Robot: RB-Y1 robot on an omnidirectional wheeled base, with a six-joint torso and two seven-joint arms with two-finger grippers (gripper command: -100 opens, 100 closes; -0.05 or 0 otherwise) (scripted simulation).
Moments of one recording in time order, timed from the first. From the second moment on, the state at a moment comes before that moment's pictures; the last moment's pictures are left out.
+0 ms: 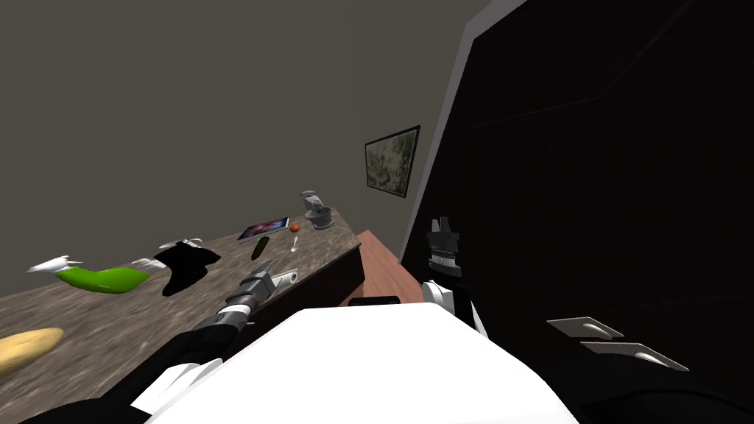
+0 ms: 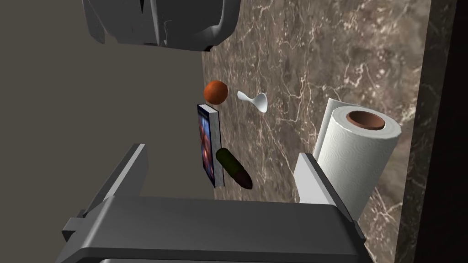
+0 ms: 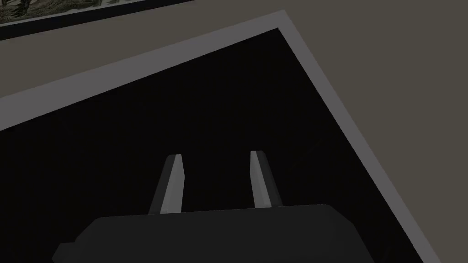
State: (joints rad) left arm 0.96 0.29 0.37 -2.41 0.46 0.32 0.12; right arm 0.54 0.04 0.04 -2.34 -0.08 -0.46 0.02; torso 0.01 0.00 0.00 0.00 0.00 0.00
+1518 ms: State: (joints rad) left arm 1.12 0.04 0.48 -2.40 0.61 0.66 0.12; right arm 0.54 0.04 0.04 -2.34 -0.08 -0.46 0.02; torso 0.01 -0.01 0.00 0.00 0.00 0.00
